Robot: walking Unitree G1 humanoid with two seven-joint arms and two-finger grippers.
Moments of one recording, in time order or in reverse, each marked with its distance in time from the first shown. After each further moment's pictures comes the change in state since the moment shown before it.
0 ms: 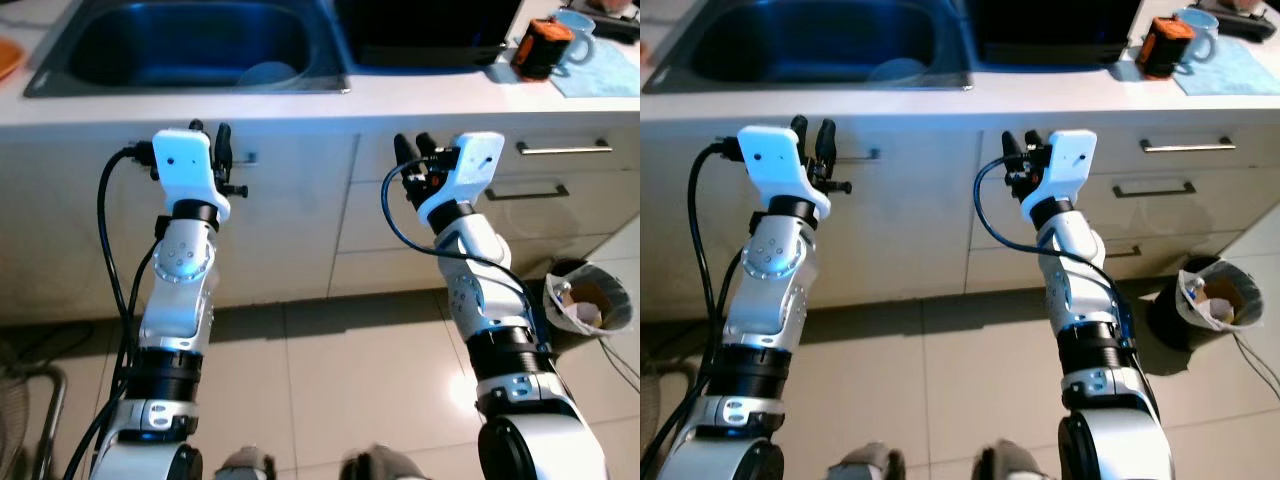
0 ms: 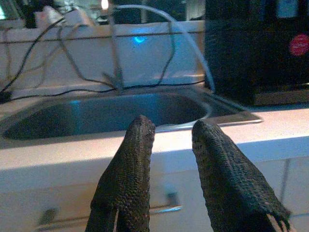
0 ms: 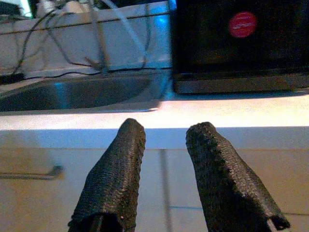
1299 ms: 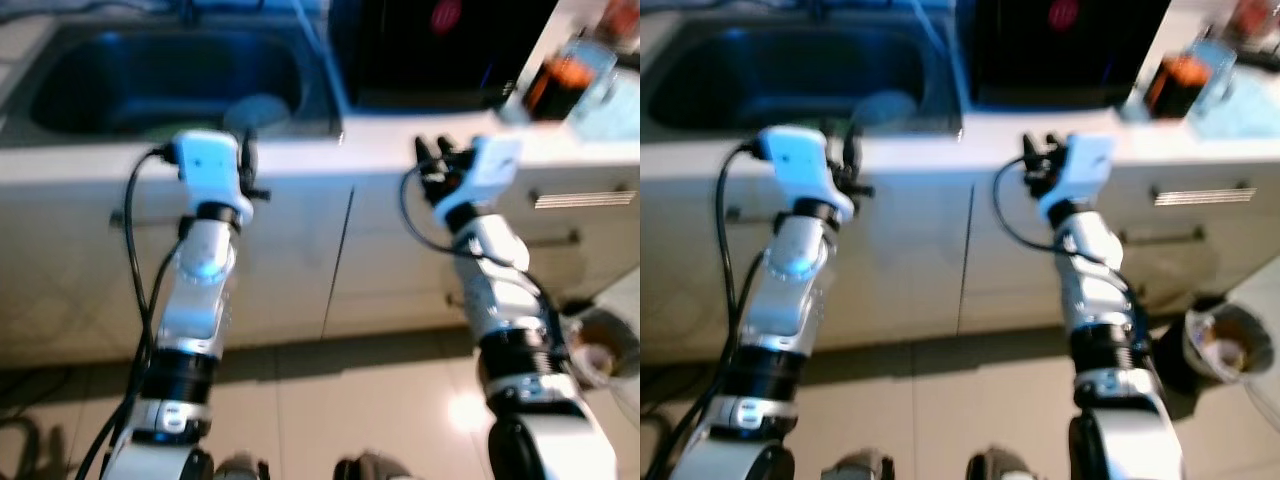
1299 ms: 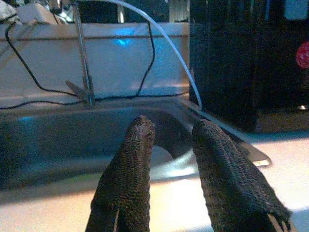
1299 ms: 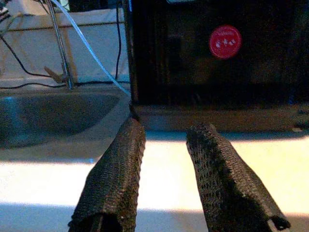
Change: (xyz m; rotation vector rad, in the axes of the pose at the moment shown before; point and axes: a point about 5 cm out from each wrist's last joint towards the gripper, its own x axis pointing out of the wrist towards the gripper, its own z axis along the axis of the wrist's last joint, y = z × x) left arm 0.000 -0.016 0.001 -0.013 0.005 -0.048; right arm -0.003 -0.012 0.002 -0.007 0.000 -0.035
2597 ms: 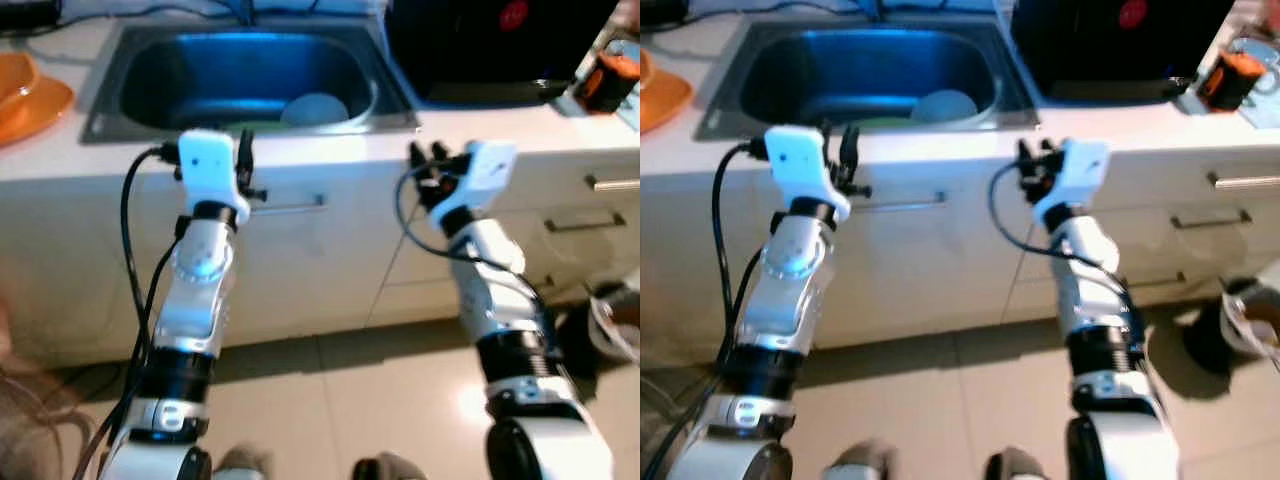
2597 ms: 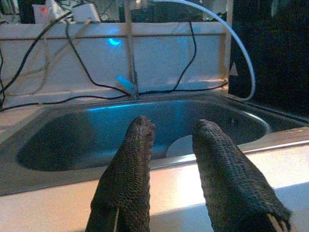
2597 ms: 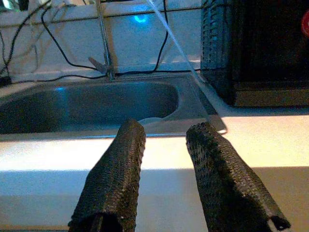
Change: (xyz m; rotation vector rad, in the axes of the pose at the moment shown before) left arm 0.002 0.001 0.002 0.009 0.006 -0.001; right arm -0.003 -0.001 -0.006 0.011 0.019 -0.002
